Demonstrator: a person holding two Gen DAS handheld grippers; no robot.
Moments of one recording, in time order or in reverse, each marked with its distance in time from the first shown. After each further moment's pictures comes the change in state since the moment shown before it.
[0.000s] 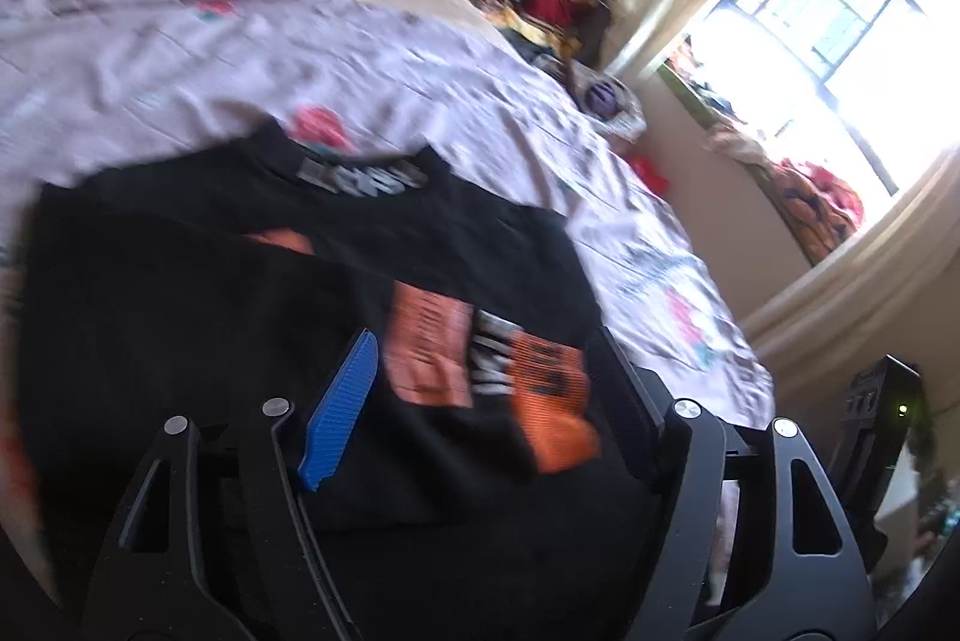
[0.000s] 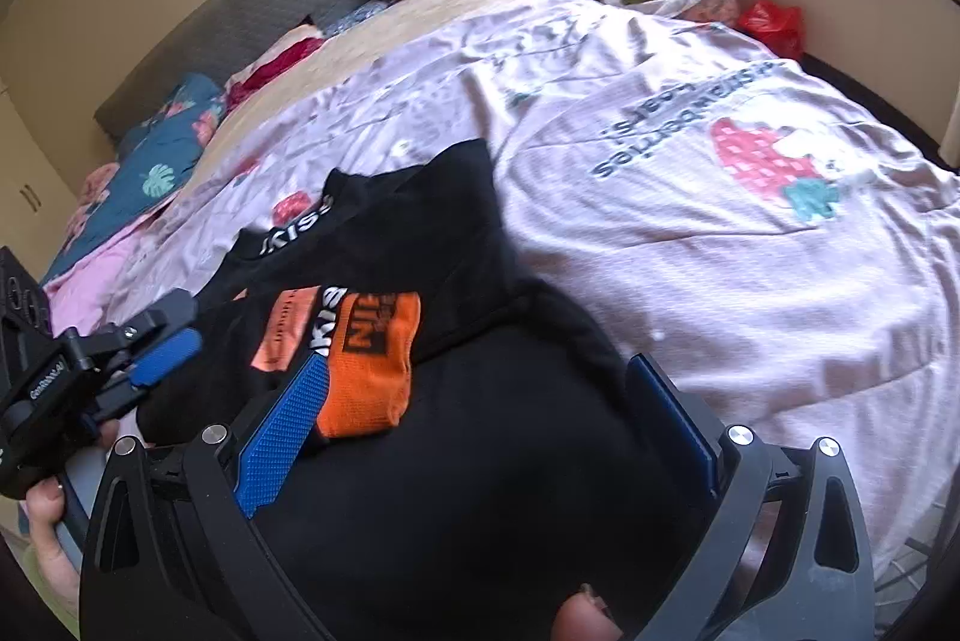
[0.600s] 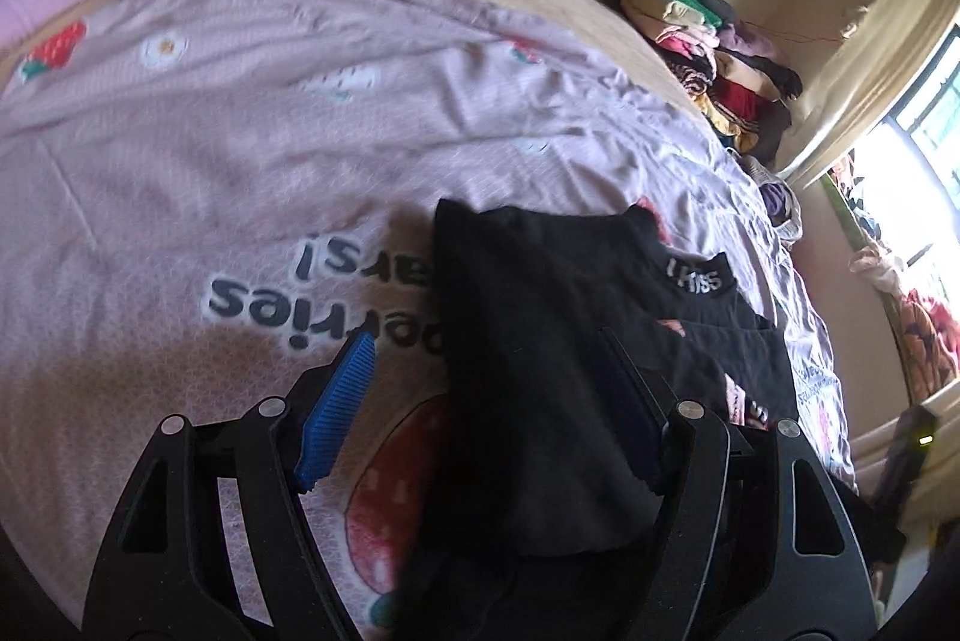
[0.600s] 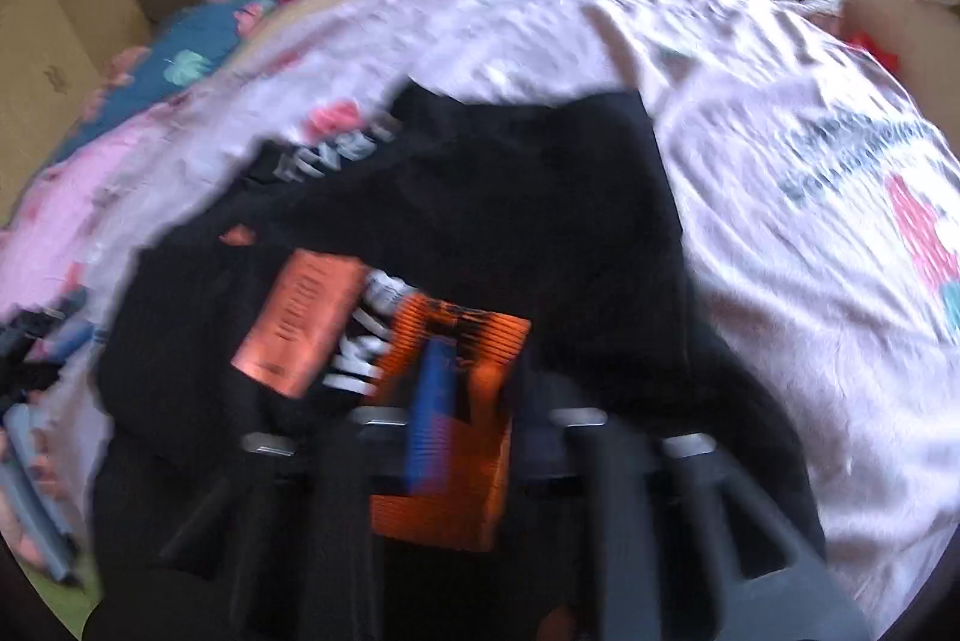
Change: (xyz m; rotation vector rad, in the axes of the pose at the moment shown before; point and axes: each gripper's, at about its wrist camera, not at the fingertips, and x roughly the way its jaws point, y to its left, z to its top) left arm -0.067 0.152 0.002 -0.273 -0.085 0.308; right arm 0.074 0.056 0.033 -0.214 0.096 0.120
